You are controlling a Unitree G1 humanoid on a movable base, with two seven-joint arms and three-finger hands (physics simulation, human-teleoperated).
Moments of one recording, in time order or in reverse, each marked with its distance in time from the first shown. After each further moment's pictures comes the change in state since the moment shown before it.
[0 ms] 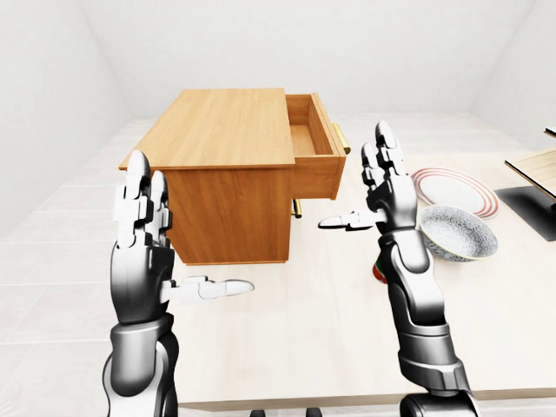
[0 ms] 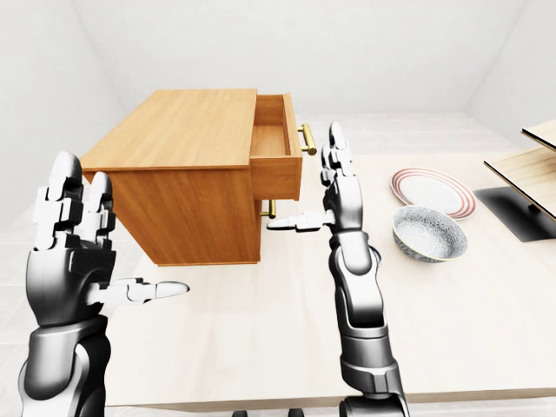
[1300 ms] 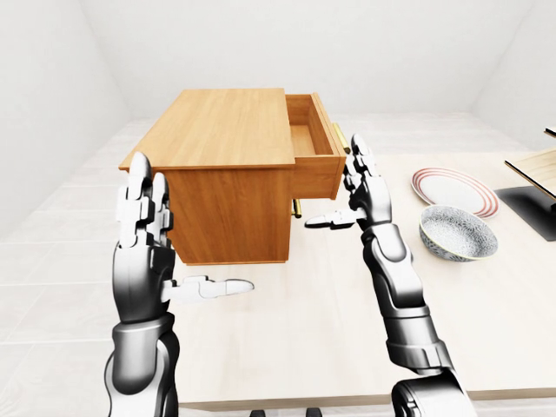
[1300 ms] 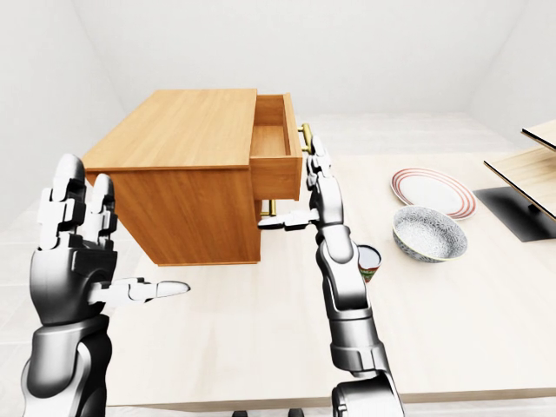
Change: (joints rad) left arm 0.000 0.000 0.001 0.012 -0.003 0.000 0.003; right arm -0.084 0.023 0.026 0.203 -0.015 0.000 0.005
